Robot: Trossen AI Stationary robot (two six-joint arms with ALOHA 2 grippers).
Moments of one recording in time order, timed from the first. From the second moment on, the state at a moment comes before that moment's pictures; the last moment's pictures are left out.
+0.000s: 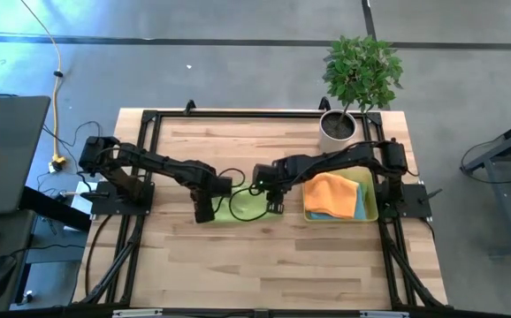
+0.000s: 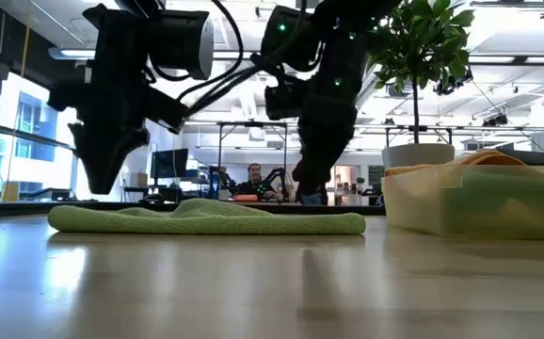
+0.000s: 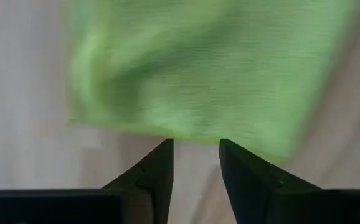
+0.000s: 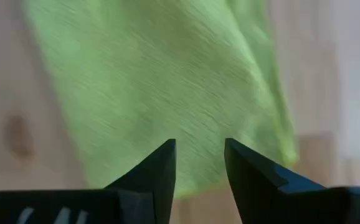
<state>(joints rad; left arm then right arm) 0.07 1.64 0.99 -0.99 0.00 -0.29 -0.03 1.95 1.39 -0.70 0.02 0.08</state>
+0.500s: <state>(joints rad) 0.02 1.64 0.90 -0.74 0.01 -0.16 0.00 1.95 1.22 -0.55 0.02 0.16</state>
